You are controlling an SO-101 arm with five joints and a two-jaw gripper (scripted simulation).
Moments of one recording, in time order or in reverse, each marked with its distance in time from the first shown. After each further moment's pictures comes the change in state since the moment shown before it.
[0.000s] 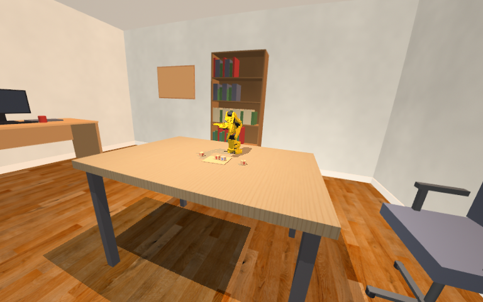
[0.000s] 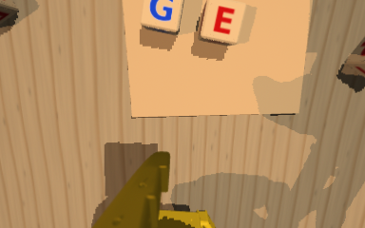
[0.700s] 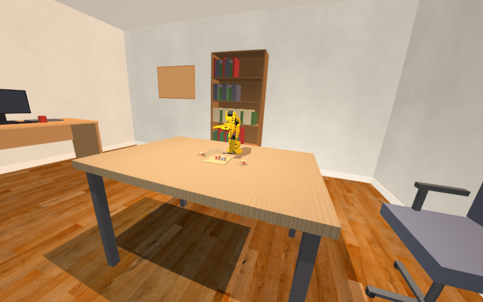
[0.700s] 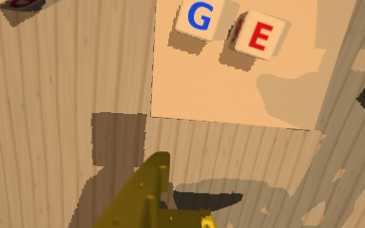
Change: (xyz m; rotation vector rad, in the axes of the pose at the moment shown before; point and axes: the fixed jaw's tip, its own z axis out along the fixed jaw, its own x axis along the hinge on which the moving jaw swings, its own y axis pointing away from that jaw) arm -0.010 0.018 0.005 -0.046 0.083 -0.104
